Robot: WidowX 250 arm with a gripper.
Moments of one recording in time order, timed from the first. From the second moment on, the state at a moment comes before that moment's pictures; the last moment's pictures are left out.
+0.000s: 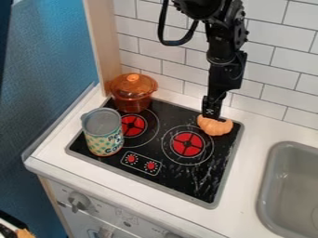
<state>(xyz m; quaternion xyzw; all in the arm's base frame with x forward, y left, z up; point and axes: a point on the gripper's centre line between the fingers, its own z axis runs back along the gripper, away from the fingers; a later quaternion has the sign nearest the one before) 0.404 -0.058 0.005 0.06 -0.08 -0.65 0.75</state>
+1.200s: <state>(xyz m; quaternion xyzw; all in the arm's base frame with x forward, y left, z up) 0.371 0.051 0.032 0.08 -0.02 -0.49 0.87</state>
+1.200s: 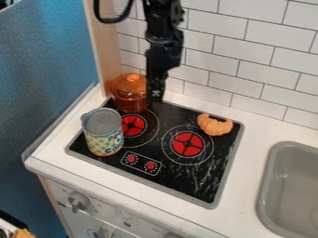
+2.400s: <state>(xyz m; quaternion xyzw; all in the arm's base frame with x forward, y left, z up) 0.410 0.110 -0.004 0.03 0.00 -0.44 0.90</state>
